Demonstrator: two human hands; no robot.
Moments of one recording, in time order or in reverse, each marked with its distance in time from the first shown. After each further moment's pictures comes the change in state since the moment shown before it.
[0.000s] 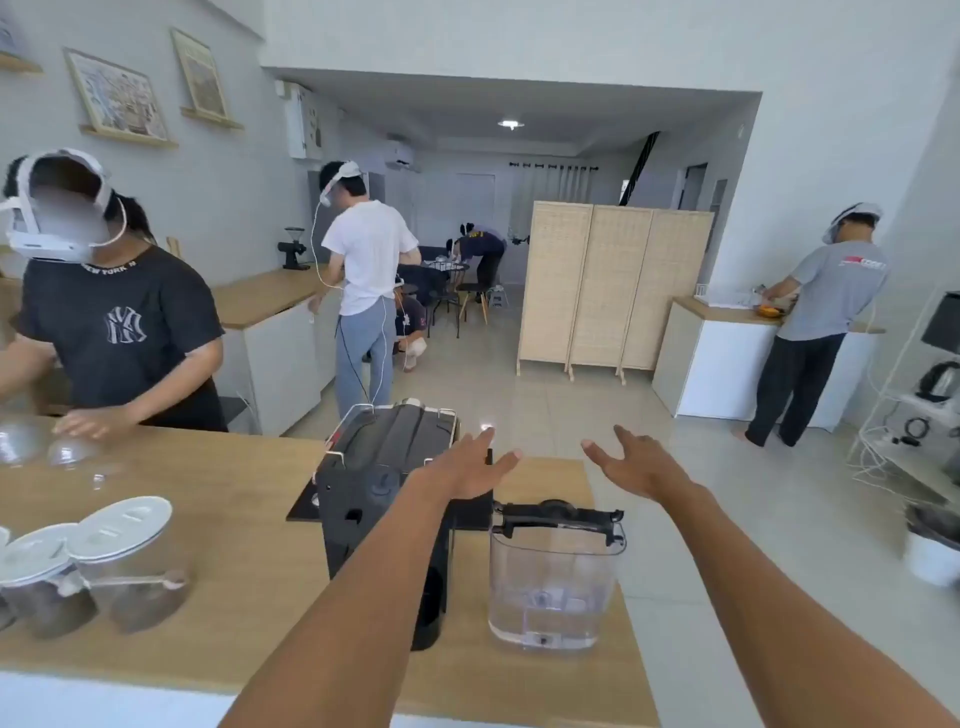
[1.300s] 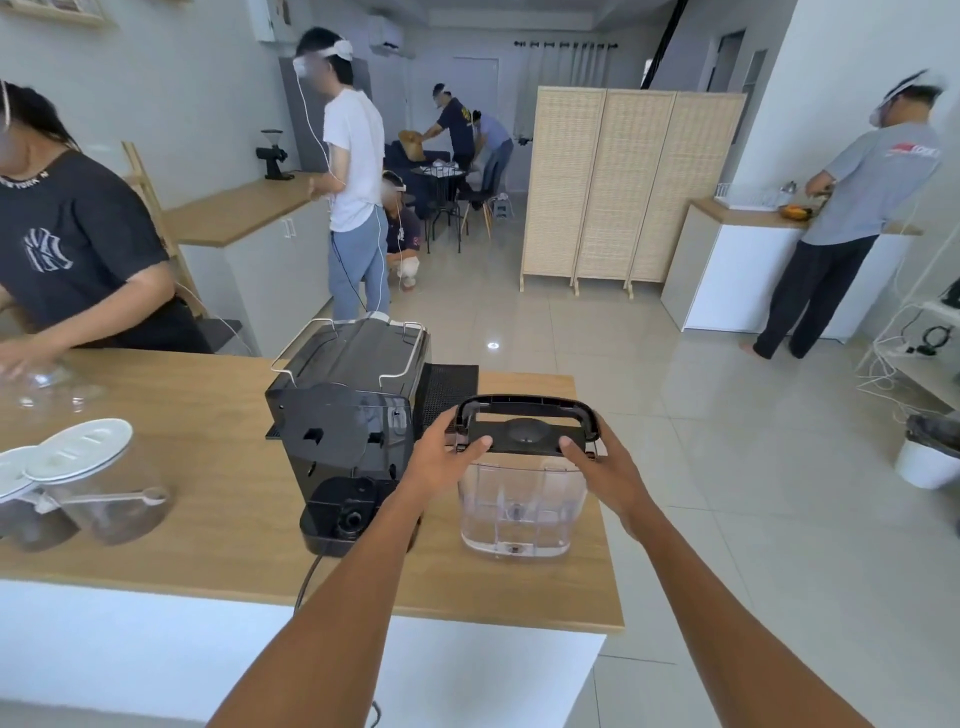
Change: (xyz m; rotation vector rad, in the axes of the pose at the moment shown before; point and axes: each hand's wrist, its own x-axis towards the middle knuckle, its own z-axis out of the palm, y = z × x) left_hand -0.007 -0.026 0.113 -0.621 0.223 -0.105; right_hand -0.043 0.068 0.102 0.797 -0.023 -0.039
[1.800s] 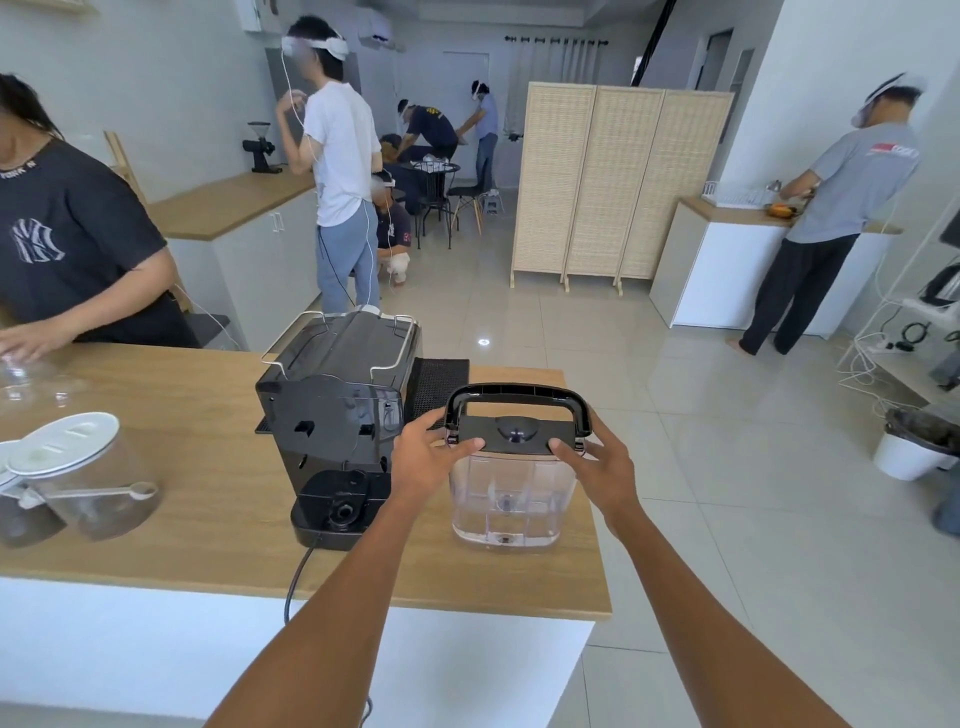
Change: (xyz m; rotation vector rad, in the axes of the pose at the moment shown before) left_hand -0.015 0.001 0.007 -0.029 0.213 -0.010; right_hand -0.017 -0.002 0.005 0.116 0.149 -0.033
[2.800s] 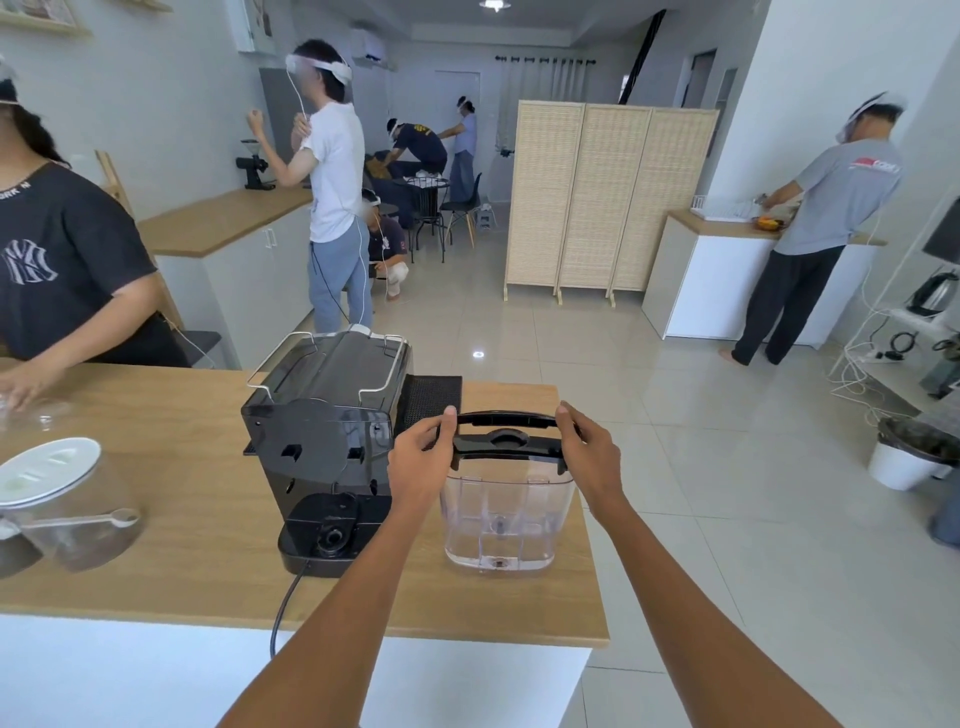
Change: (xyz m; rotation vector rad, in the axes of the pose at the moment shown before) left_hand 0.009 0.020 0.012 -0.143 0.153 0.008; right_hand 0.038 -0.023 0.013 -0.067 0.067 0.048
